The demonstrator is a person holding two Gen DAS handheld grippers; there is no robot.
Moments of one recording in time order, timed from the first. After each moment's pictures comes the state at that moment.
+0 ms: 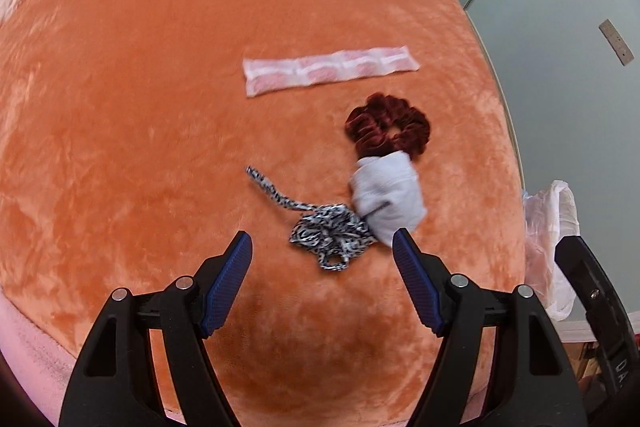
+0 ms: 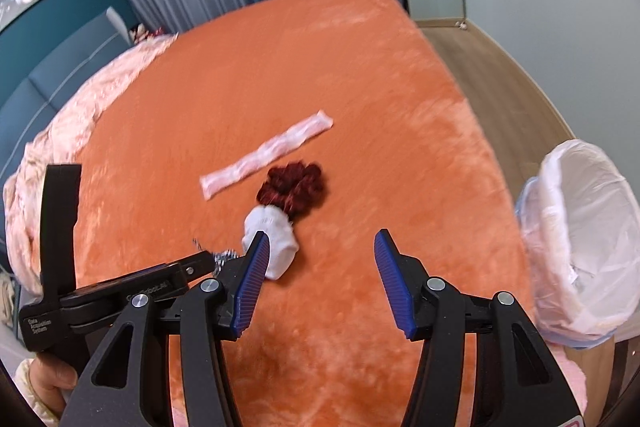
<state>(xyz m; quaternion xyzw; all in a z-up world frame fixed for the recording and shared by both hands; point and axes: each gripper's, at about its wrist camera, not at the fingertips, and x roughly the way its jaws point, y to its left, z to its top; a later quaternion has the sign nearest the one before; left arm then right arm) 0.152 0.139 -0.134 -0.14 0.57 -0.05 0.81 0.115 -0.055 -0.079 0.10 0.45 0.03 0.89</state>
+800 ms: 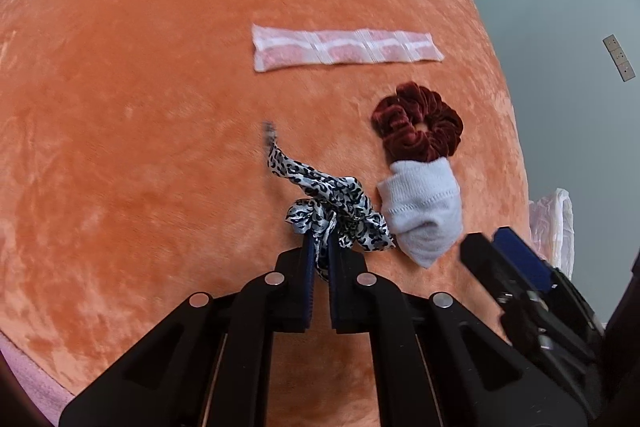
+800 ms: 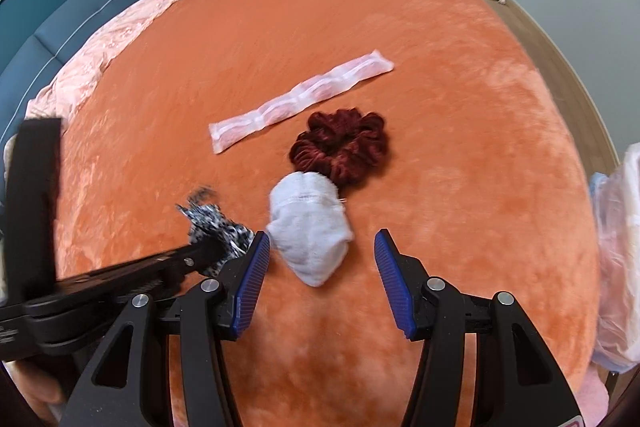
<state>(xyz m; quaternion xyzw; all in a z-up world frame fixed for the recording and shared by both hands) 0.173 0.161 -0.167 -0.17 0.58 -0.07 0.79 0.164 -0.002 -0.144 0.08 0.52 0.08 0.85</state>
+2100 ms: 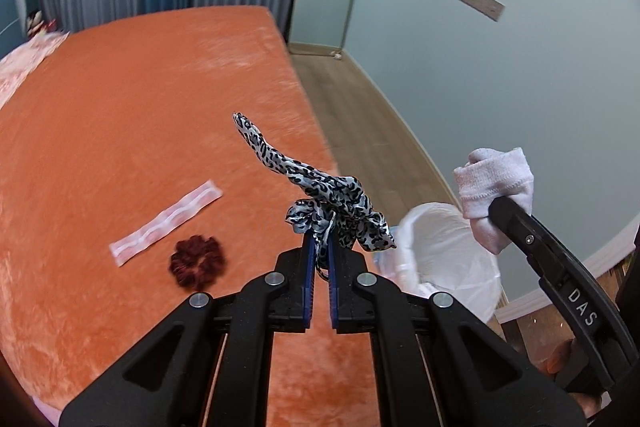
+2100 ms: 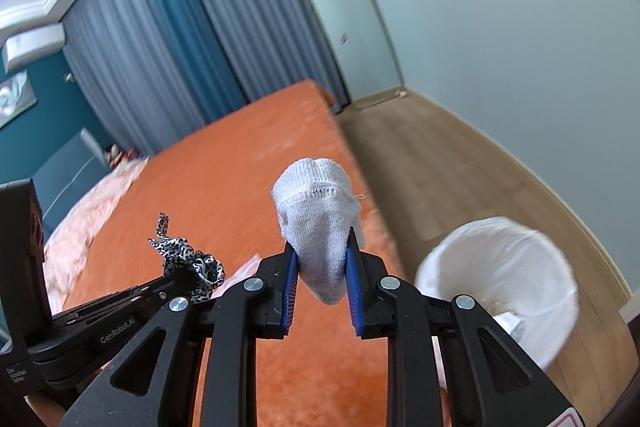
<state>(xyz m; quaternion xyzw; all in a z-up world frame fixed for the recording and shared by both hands) 0.140 -0.038 0.042 -0.02 0.42 -0.22 0.88 0.068 -0.229 0.050 0.20 0.29 -0.07 0.93</state>
